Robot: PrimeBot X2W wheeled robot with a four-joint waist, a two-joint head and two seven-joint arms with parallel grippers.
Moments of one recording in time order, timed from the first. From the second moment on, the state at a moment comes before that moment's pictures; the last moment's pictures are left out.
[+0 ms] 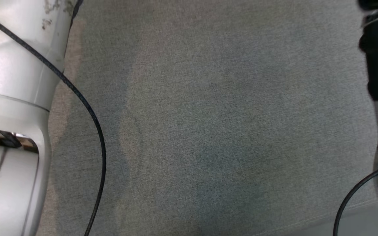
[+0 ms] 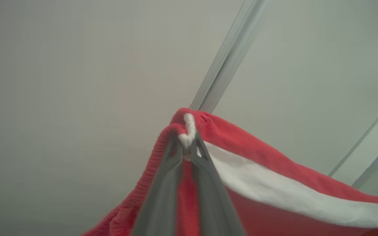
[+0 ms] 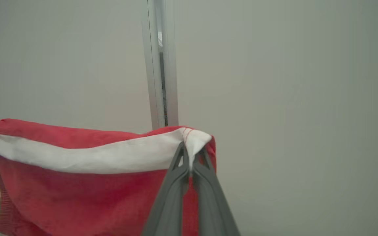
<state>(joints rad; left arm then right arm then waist) -1.56 0.05 -0.42 1.02 -0.85 0.05 -0.24 -1.36 -0.06 0.10 0.75 0.25 0.13 -0.26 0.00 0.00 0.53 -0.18</state>
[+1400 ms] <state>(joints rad) -0.85 0.05 -0.89 1.18 -0.90 0.02 -0.24 -0.75 -0.18 0.64 0.95 0.53 0.13 -0.26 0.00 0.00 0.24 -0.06</state>
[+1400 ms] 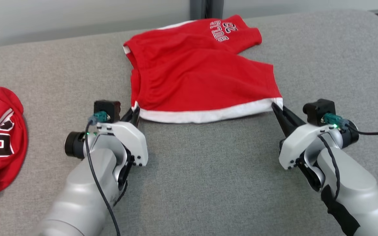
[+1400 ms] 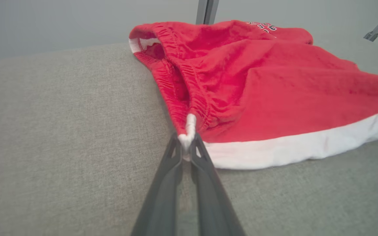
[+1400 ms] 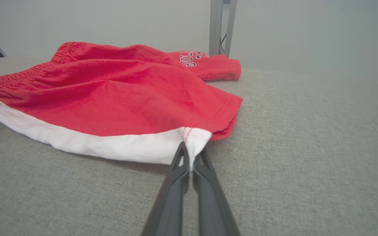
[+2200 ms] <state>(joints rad) -0.70 0.05 -1.04 1.18 -0.88 -0.05 -0.10 -0.66 -0.36 1.09 0.90 0.88 0.13 -0.10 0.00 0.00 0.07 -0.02</state>
